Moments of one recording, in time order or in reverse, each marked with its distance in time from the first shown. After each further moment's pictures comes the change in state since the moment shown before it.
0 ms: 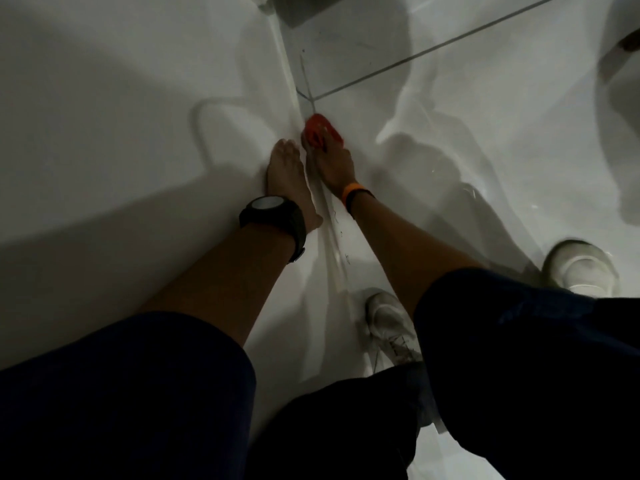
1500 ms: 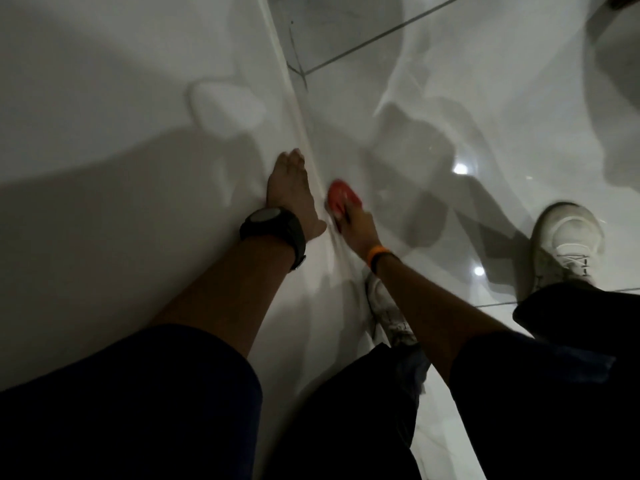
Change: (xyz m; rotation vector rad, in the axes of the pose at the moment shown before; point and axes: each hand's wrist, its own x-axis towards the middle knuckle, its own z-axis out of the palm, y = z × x) left_hand -0.037 0.023 0.019 -0.014 0.032 0.123; right_hand -0.115 0.124 0.025 -0.085 -0.091 0.132
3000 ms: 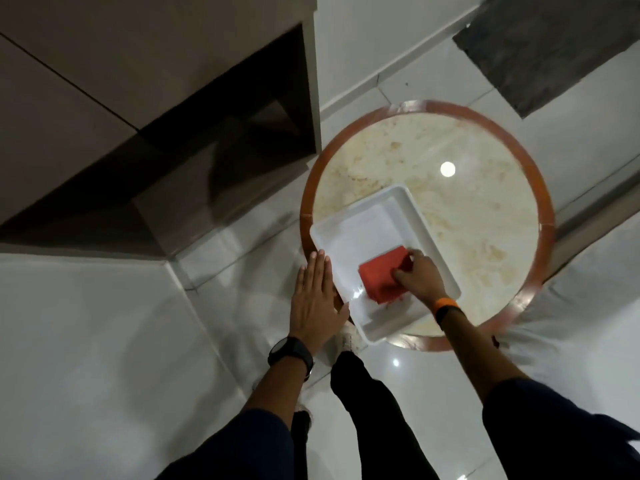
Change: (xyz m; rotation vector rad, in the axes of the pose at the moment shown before) left_hand -0.380 0.059 -0.406 -0.841 0.982 0.130; right_hand -0.501 -0.100 -0.602 -0.032 0.641 0.222
